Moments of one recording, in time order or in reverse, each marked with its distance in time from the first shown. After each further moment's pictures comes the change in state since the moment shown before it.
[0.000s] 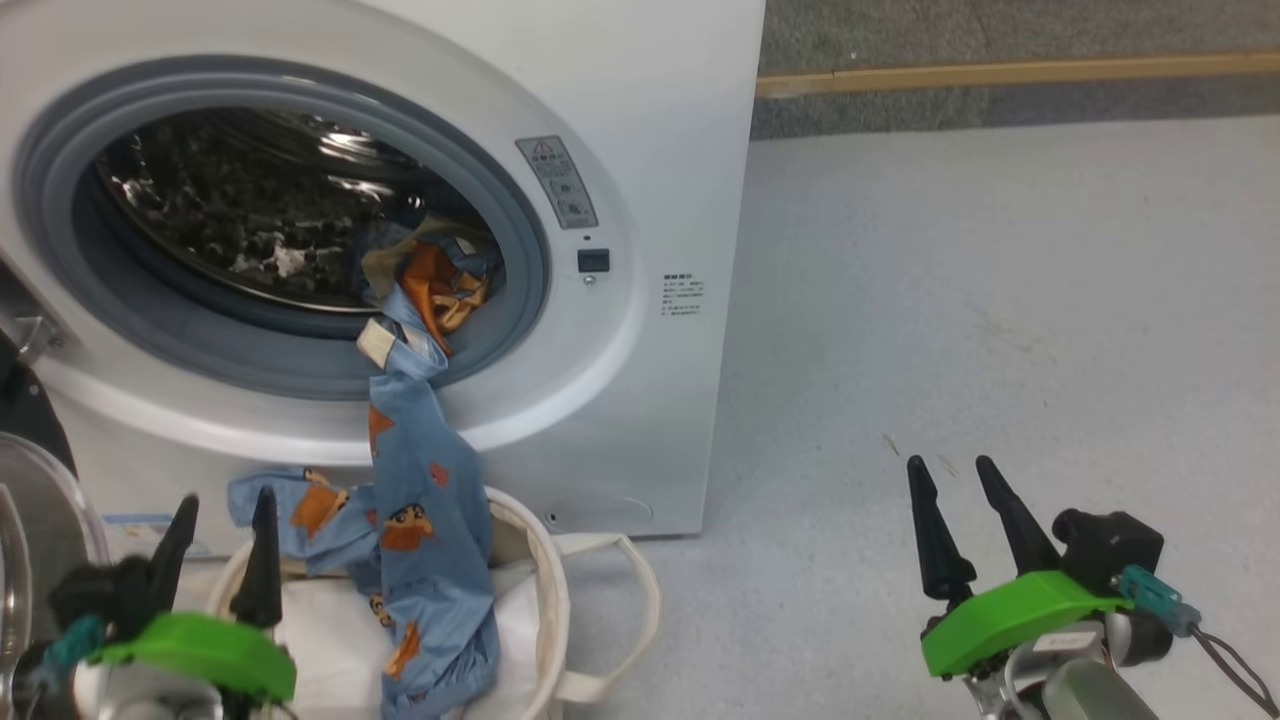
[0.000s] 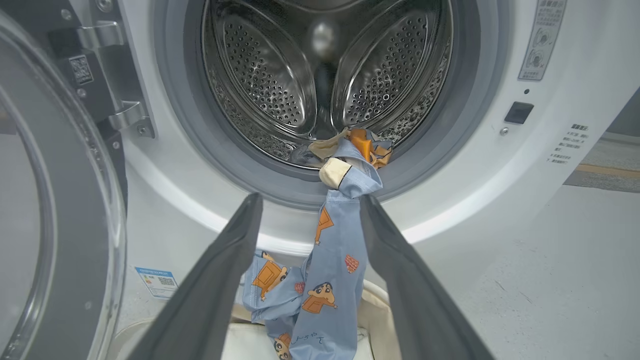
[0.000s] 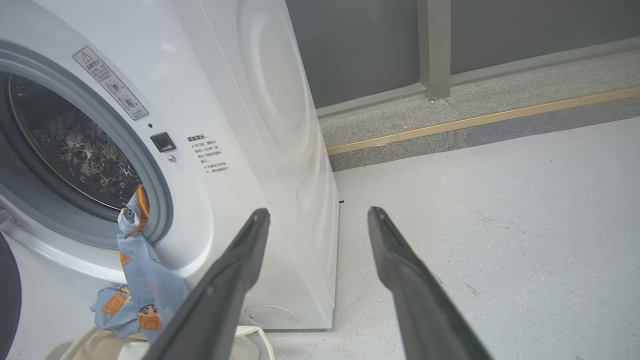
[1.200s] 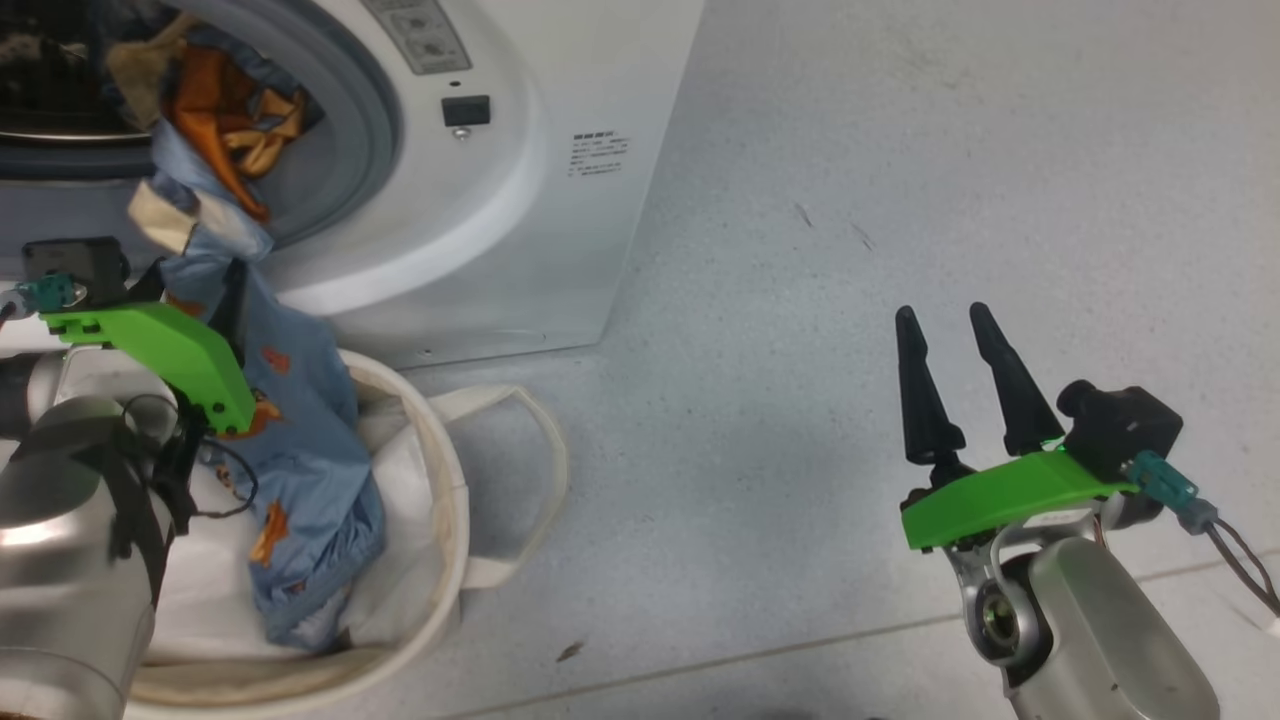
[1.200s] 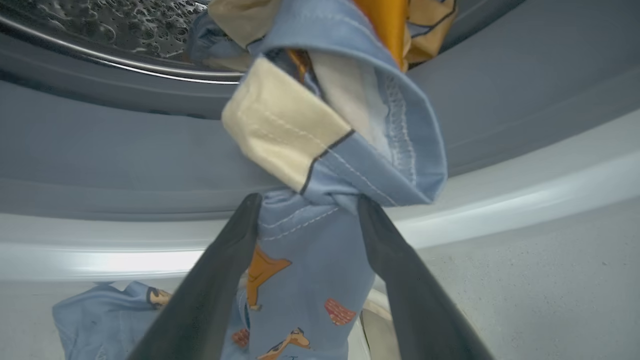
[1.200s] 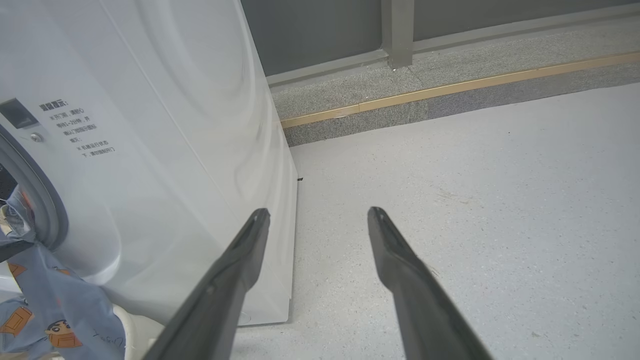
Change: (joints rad) left arm -0.745 0.026 -0.299 0.703 -0.120 -0.069 0.117; right arm -0.166 0.038 -0.025 -0.078 -0.044 0.000 0.000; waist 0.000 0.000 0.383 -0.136
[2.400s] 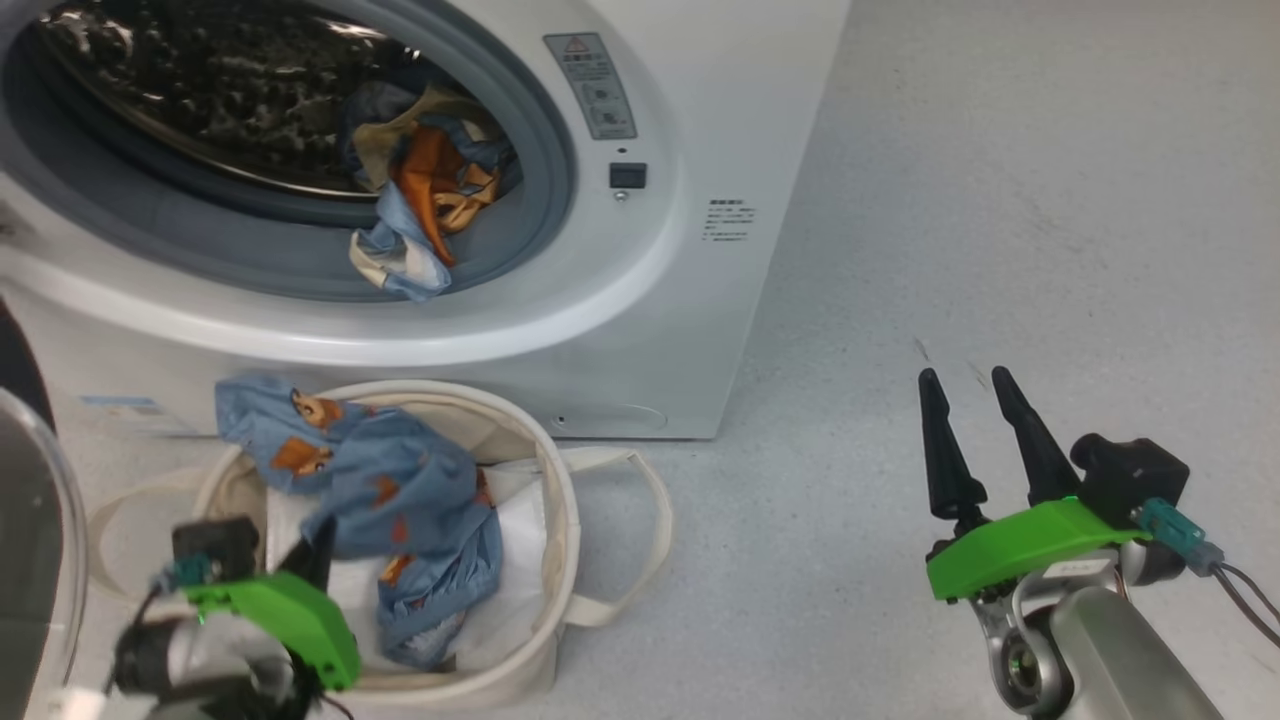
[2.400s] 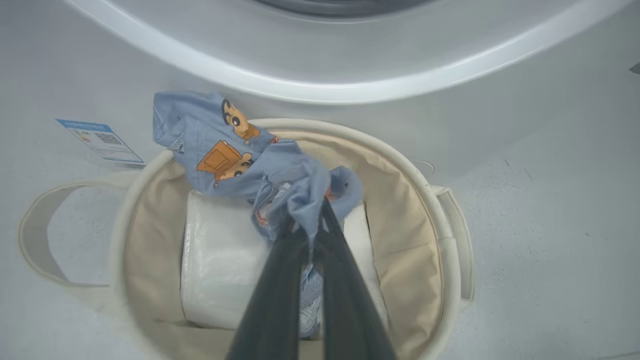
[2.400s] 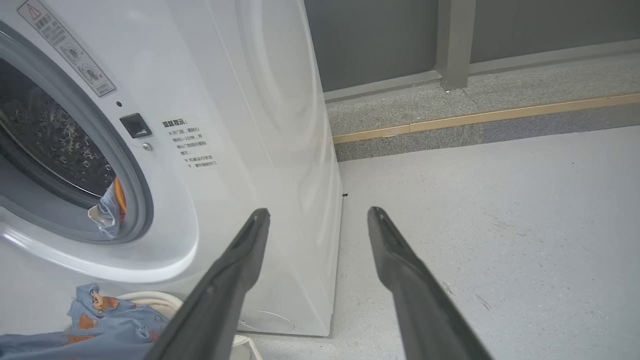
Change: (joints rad) left arm 0.383 -0.039 -0.171 -0.116 -0.177 0.000 -0.145; right arm 0.073 -0.032 -0.013 0.037 -0.006 0.000 0.000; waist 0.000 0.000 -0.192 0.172
